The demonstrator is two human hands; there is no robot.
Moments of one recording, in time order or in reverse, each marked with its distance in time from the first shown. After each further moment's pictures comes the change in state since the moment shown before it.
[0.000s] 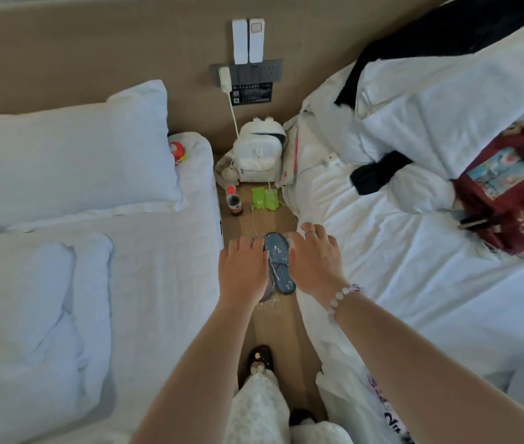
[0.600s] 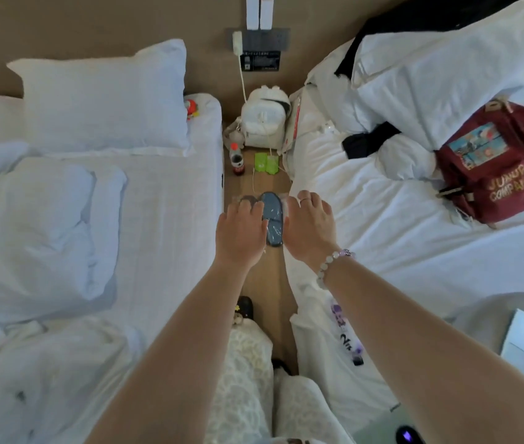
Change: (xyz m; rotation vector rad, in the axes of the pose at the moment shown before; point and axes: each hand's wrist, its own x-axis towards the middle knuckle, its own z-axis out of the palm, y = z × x) left_hand -0.189 0.084 -0.004 0.095 0.060 -0.043; right_hand -0.190 0.044 0.005 -0.017 0.106 -0.093
